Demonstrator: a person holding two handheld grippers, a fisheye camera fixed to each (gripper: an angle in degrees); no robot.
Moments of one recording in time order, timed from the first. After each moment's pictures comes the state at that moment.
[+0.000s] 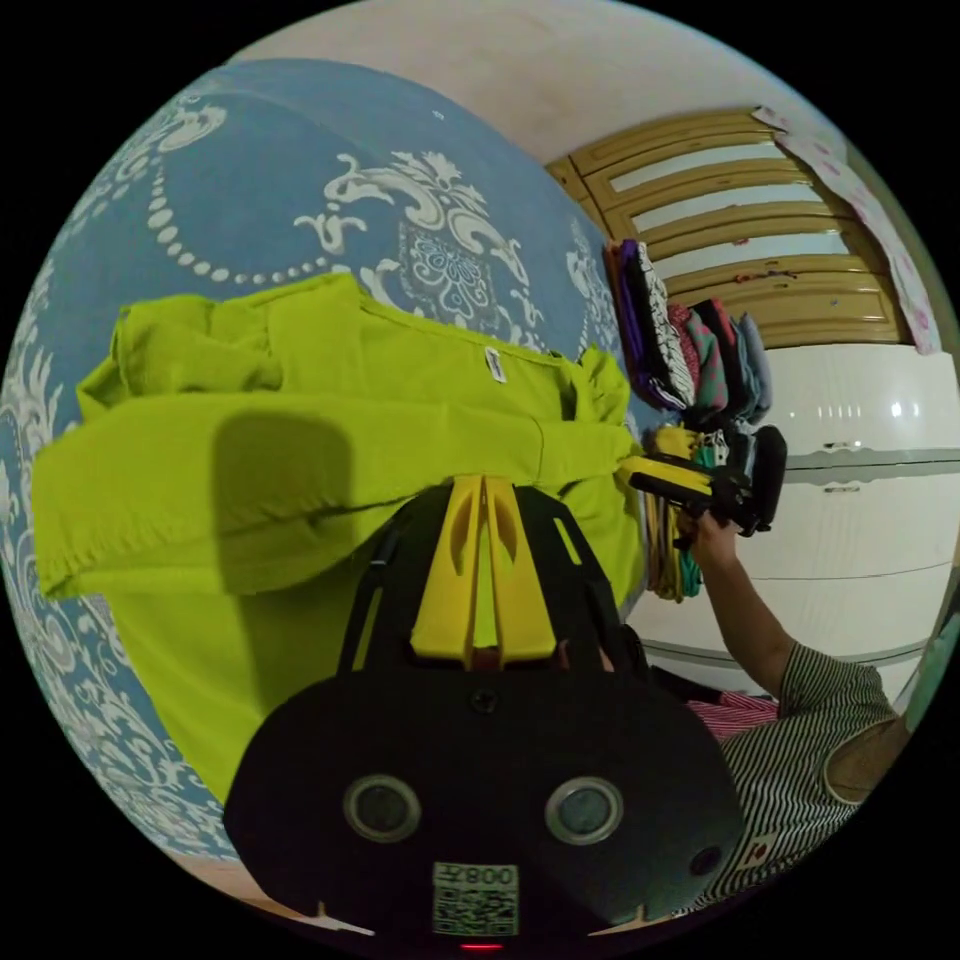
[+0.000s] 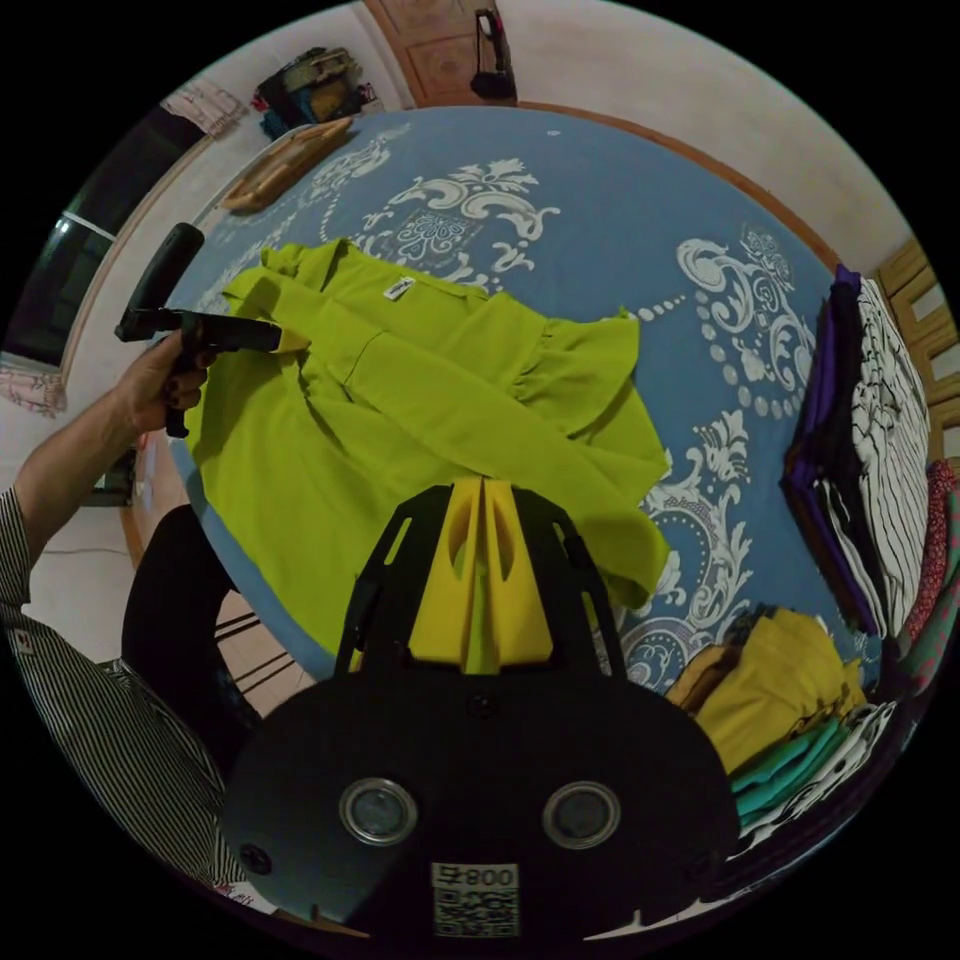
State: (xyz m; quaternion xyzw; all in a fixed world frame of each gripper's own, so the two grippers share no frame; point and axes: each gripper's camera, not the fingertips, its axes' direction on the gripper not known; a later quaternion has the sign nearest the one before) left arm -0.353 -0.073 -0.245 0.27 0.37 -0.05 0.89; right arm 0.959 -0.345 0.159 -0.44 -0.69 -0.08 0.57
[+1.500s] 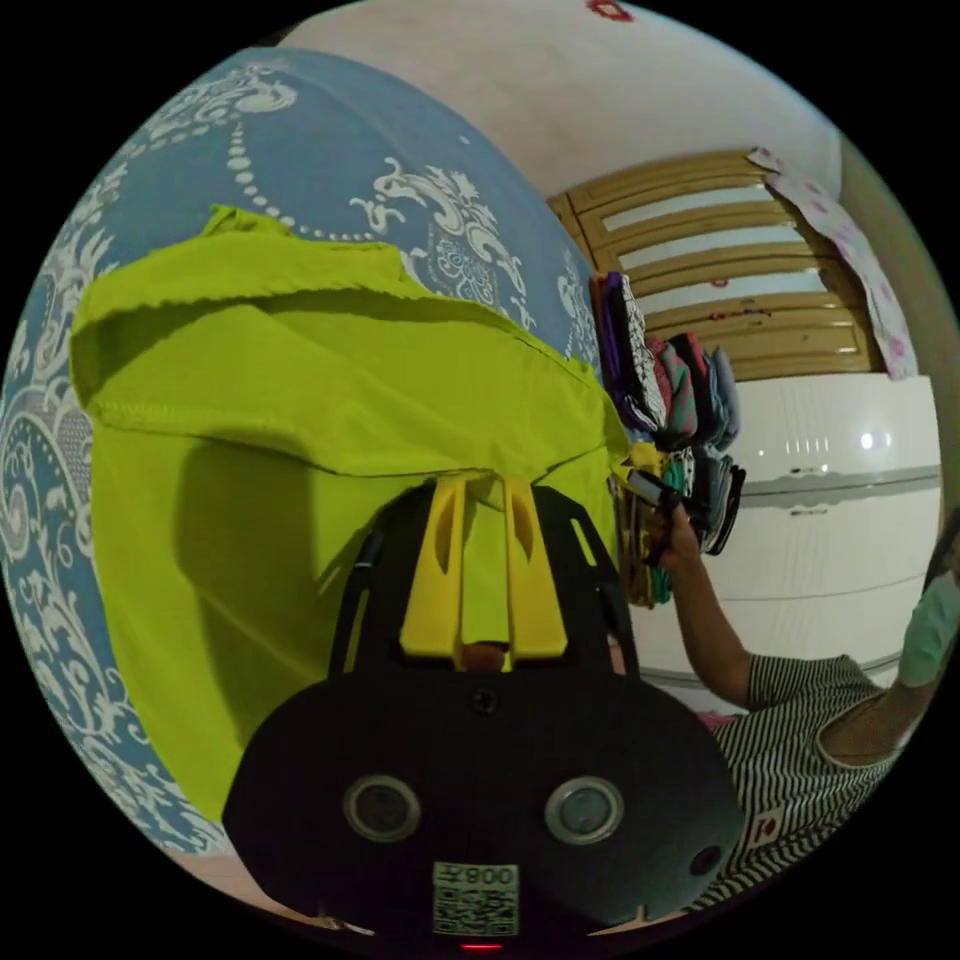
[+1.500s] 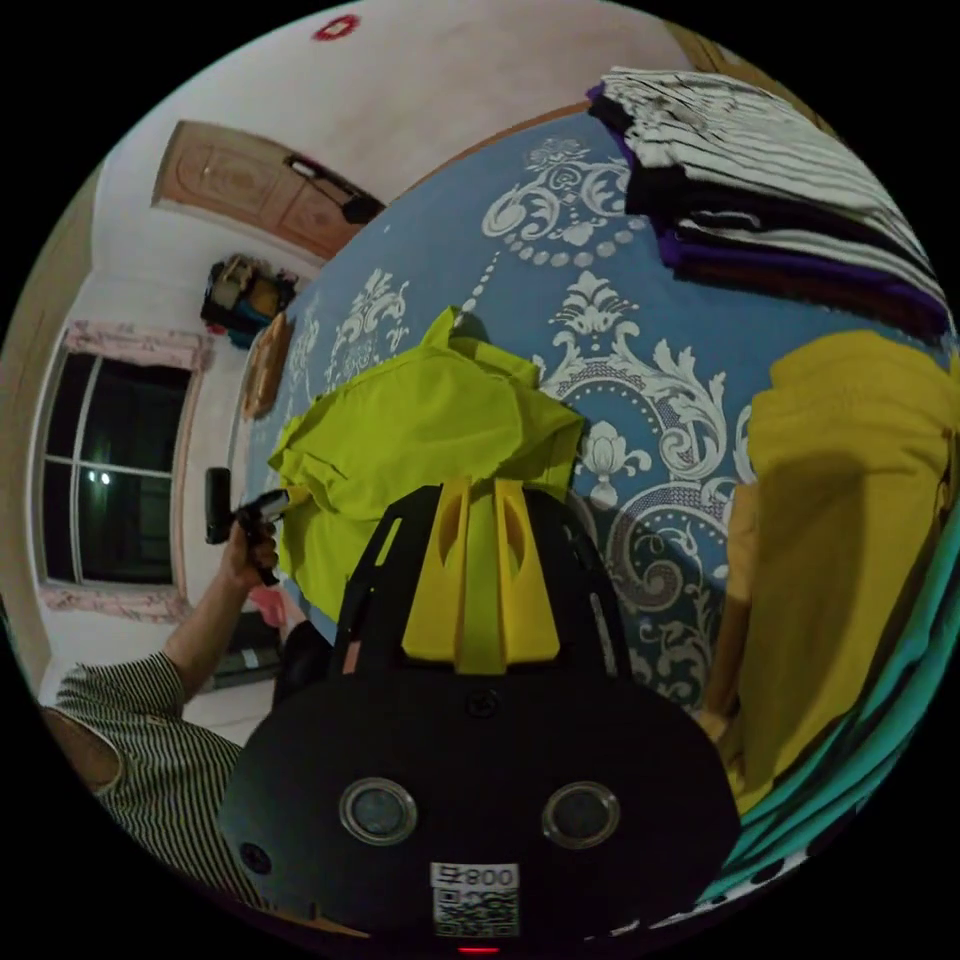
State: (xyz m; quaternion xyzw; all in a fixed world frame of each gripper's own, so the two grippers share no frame) left arm -0.372 -0.097 -0.231 0.31 0.42 -0.08 0.85; right arm 1.011 -0.145 0.311 -0.53 -0.66 0.23 0.47
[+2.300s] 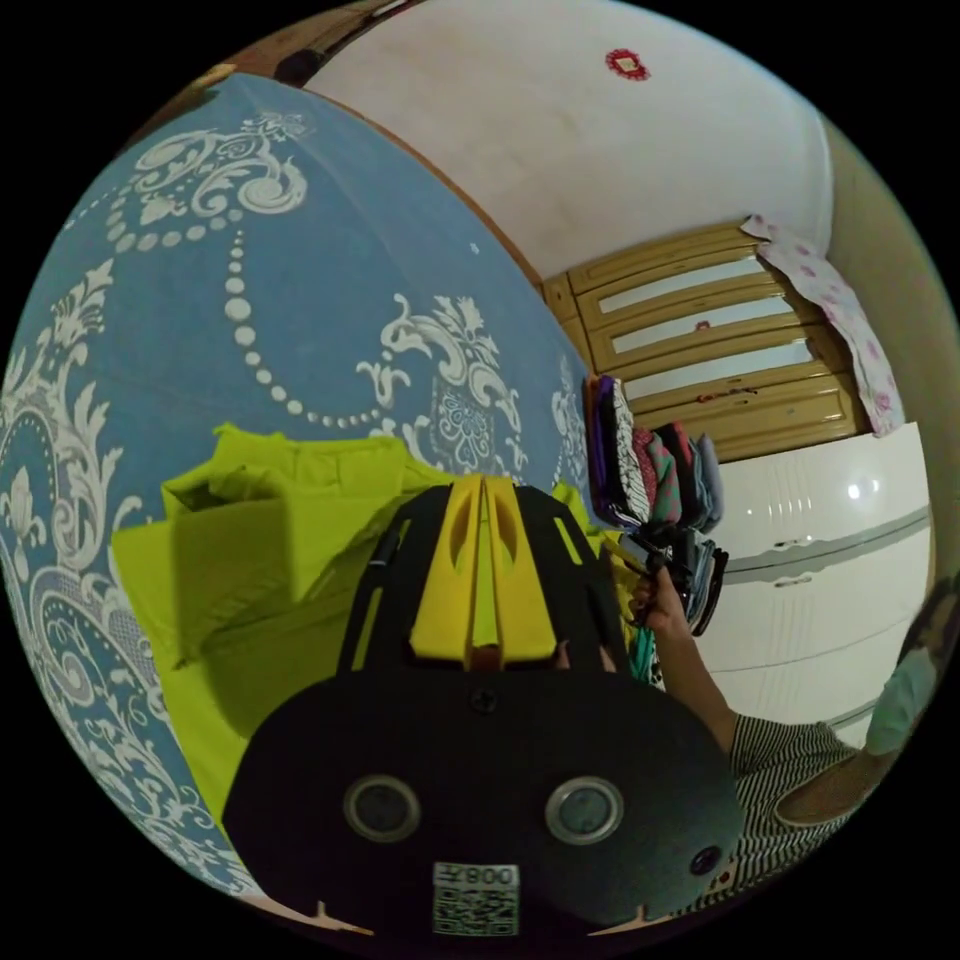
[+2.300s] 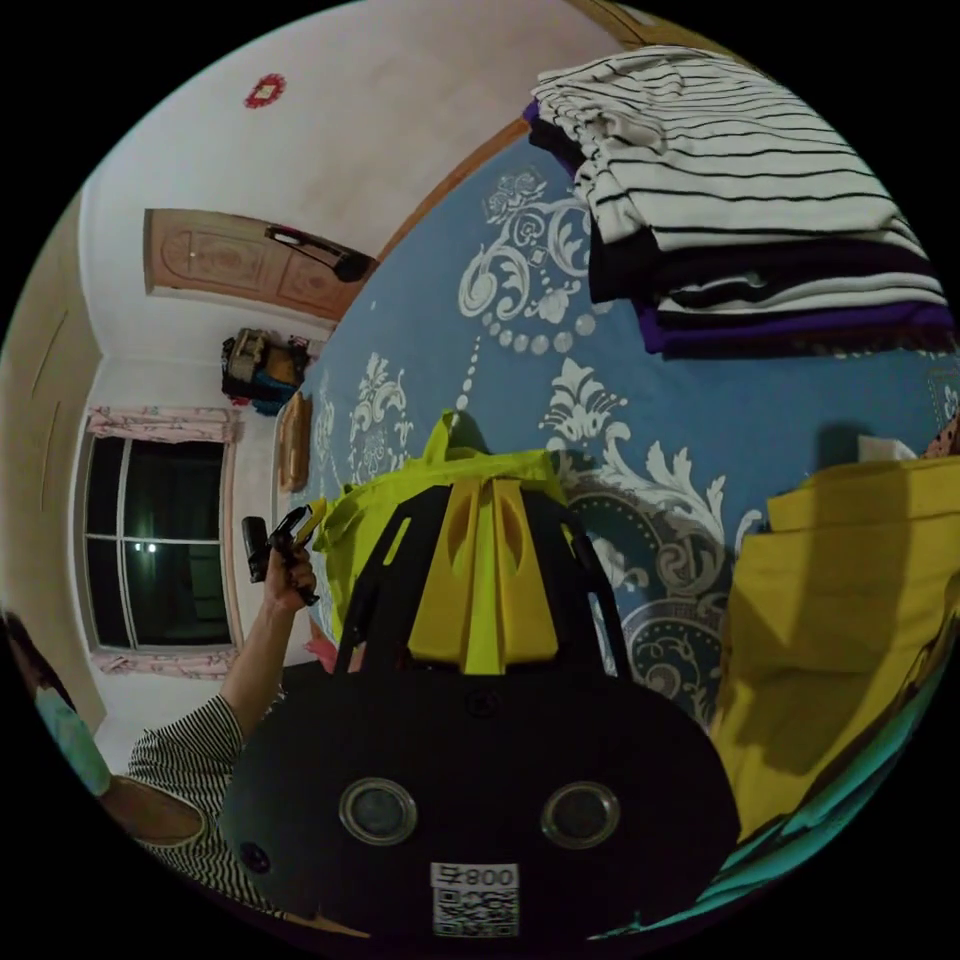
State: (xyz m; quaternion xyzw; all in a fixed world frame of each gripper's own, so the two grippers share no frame) left arm -0.438 -0.111 -0.284 0.38 0.42 -0.14 0.81; right arm 1.006 -0.091 0.410 -0.54 -0.65 0.32 0.43
